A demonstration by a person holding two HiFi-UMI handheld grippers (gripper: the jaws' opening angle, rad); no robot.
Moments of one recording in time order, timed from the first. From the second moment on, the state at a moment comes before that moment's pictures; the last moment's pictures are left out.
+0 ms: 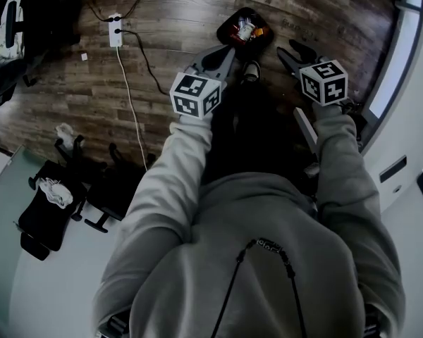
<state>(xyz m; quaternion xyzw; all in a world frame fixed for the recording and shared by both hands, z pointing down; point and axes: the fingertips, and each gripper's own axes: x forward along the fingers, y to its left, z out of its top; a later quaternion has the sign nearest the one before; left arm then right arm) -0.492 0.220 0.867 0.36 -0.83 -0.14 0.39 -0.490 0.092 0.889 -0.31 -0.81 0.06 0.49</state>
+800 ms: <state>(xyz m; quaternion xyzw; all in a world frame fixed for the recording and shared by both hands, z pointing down) -0.521 0.249 0.622 0.39 -0.87 -0.09 0.30 -0.514 0.120 0.634 -0.31 -0.87 0.04 0.38</state>
